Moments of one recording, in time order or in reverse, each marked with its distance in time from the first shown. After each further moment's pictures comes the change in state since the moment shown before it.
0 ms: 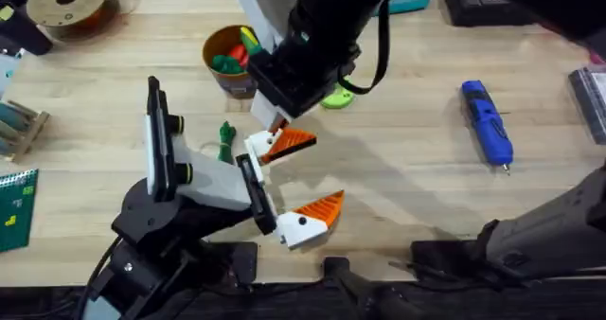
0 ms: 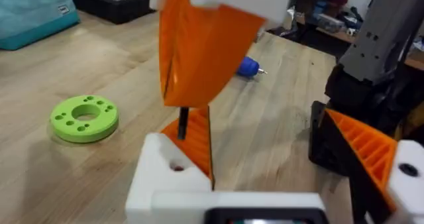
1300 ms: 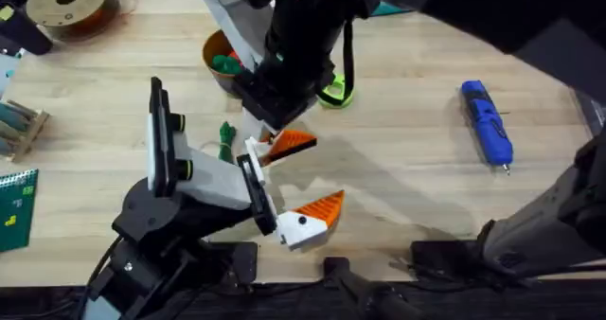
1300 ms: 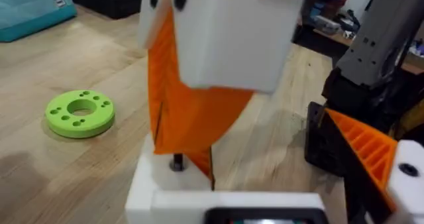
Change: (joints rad) left arm 0.000 0.002 0.000 -0.003 0.003 -0.028; right arm 0.043 0.068 0.015 0.011 0.021 -0.004
